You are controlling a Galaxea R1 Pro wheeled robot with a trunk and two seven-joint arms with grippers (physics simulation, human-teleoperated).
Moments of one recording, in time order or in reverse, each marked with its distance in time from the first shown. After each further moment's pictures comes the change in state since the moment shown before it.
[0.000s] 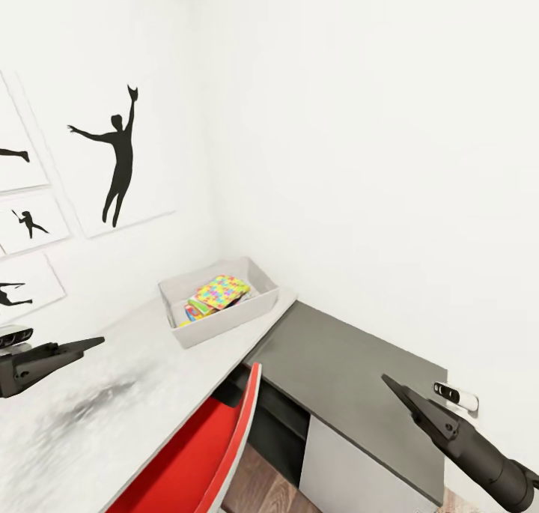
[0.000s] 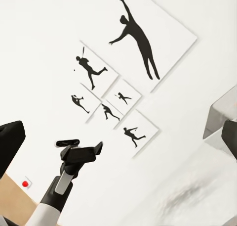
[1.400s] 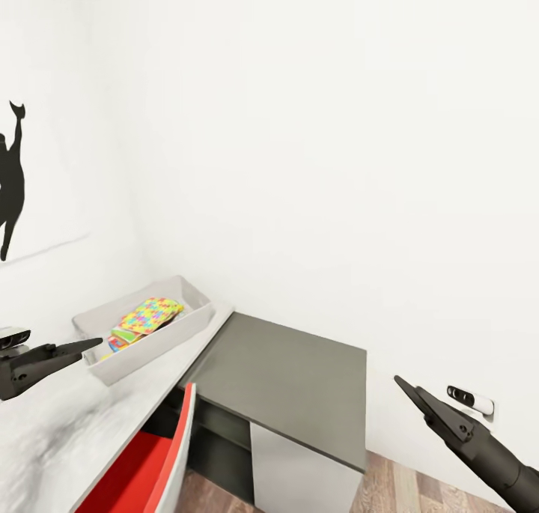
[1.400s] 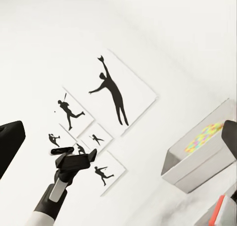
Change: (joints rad) left arm 0.010 0.001 0.009 0.000 0.002 -0.022 0.000; right arm 0.015 -0.004 -0.057 0.001 -0.008 0.013 0.005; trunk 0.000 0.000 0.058
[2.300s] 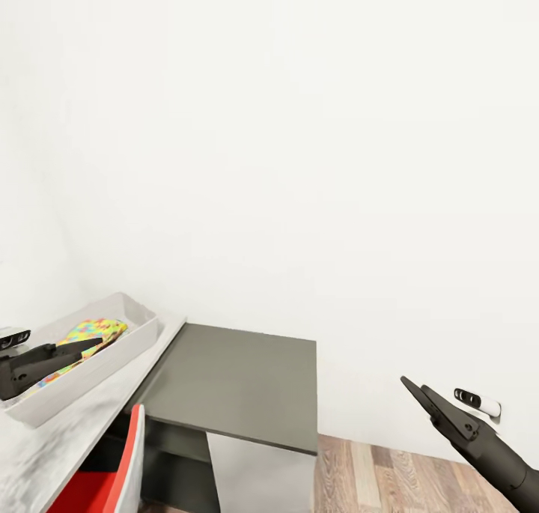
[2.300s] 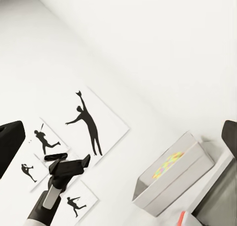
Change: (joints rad) left arm 0.000 0.000 0.000 0.000 0.000 0.000 0.000; right arm 0.000 0.001 -0.034 0.023 -0.002 0.004 -0.002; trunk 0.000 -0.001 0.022
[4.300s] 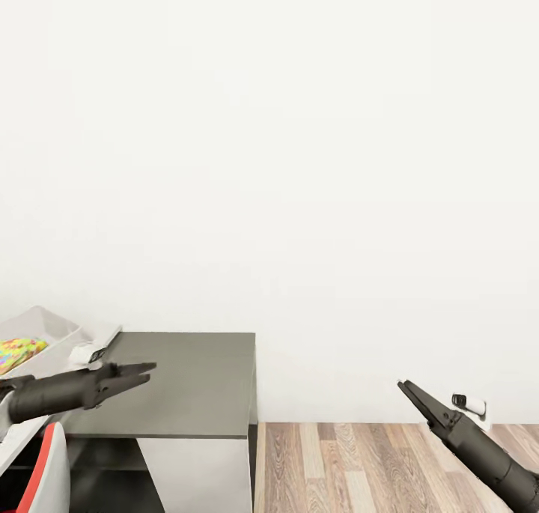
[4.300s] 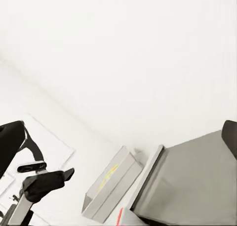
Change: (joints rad) left arm 0.000 -0.070 -0.267 0.005 -0.008 0.005 0.203; right arm 0.000 0.003 0.009 0.016 0.012 -0.001 -0.189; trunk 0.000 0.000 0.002
